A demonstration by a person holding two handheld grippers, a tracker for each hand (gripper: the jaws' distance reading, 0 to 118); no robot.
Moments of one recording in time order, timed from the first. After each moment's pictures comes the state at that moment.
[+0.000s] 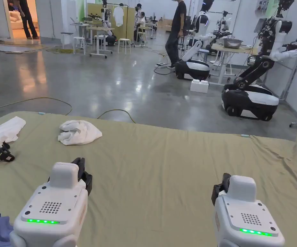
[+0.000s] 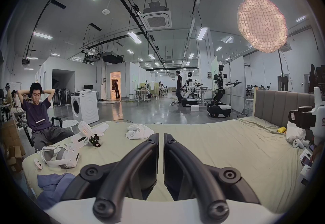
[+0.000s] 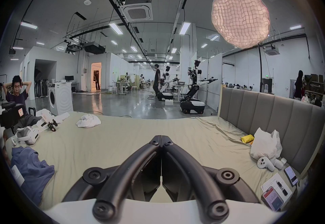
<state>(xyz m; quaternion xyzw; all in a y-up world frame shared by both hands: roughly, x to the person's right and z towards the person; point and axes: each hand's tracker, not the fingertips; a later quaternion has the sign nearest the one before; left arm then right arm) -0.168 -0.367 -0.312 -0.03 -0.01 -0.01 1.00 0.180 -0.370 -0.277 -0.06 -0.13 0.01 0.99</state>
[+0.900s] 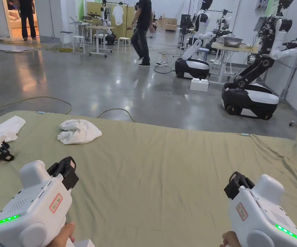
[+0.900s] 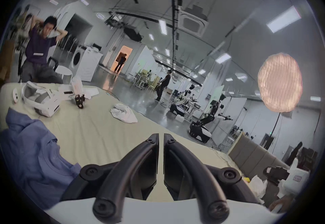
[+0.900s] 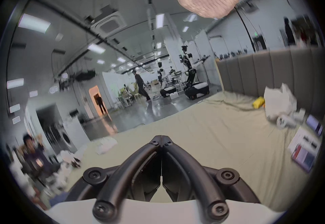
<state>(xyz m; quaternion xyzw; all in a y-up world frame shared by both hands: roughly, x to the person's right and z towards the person) -0.208 -0.368 -0.319 -0.05 -0.03 0.25 0.97 0.219 -0.359 -0.271 -0.04 -0.11 -0.24 0.96</state>
